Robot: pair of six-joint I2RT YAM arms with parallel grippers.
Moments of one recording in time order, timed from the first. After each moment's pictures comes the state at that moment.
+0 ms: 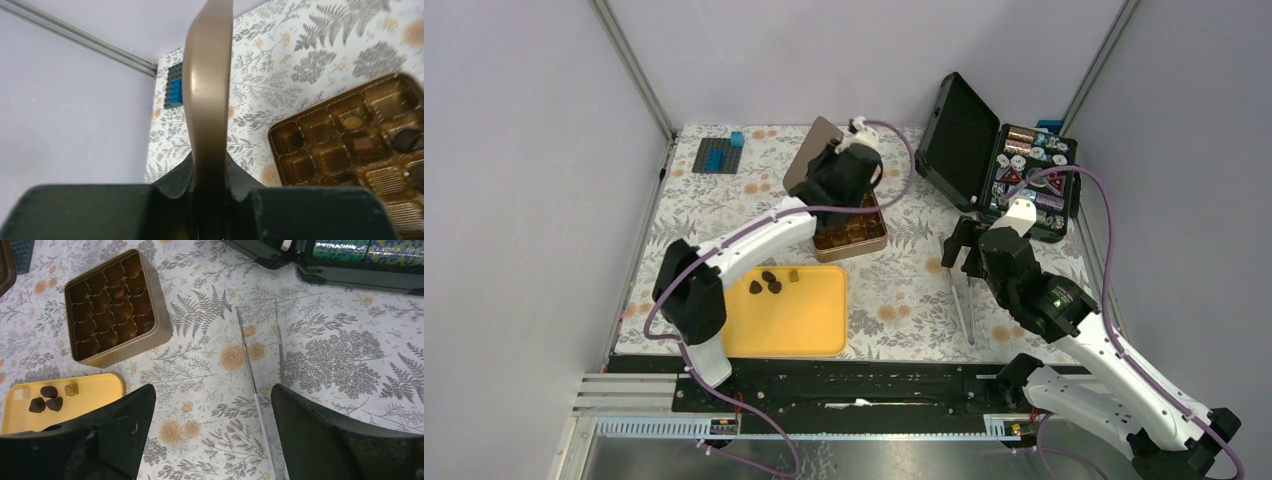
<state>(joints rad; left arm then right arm) -0.76 1.74 1.58 -0.40 -0.95 0.16 0.71 0.78 0.87 -0.66 0.53 0.61</state>
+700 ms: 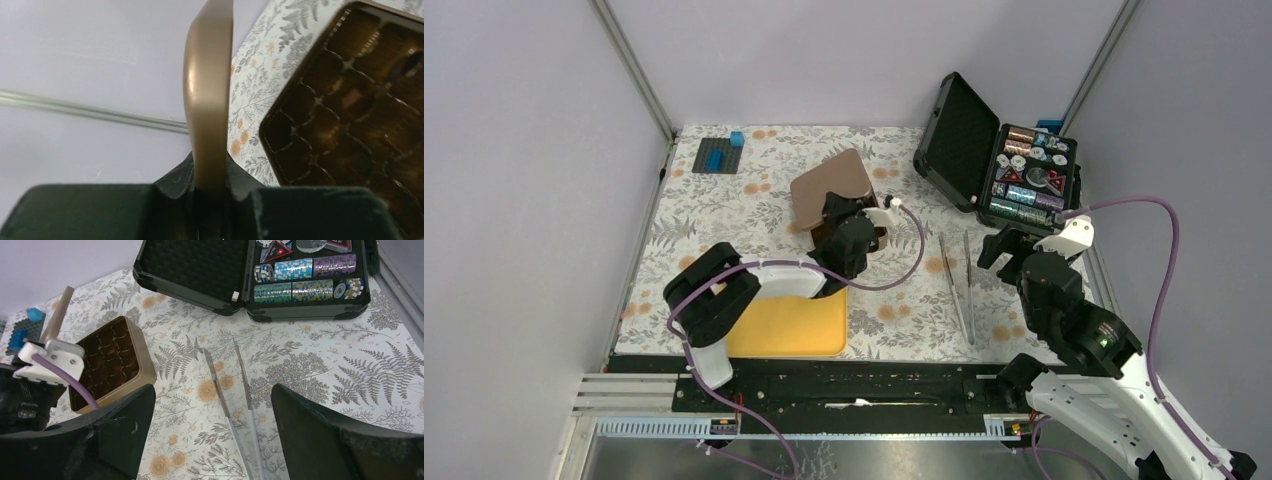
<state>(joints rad) -0.89 1.79 0.98 0.68 -0.96 0.98 0.71 0.55 0.87 -0.72 0.75 0.60</state>
